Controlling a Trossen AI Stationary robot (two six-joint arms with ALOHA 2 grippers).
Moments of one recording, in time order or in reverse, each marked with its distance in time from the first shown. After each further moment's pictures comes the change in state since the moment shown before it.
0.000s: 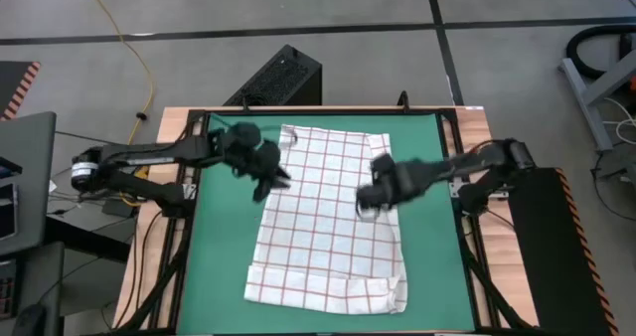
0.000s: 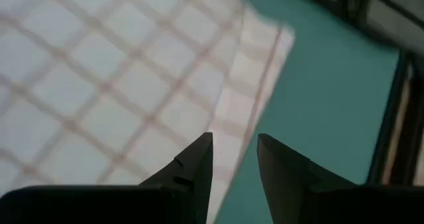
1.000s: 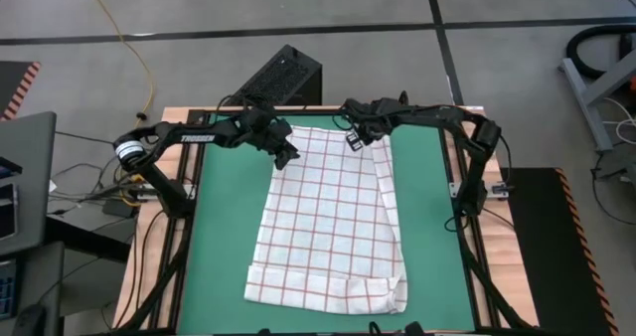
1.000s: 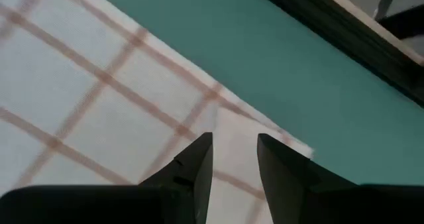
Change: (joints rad) left arm 0.310 0.397 -0.032 0.289 0.071 0.060; right arm -0.659 0.287 -0.003 0.514 -0.241 -0.684
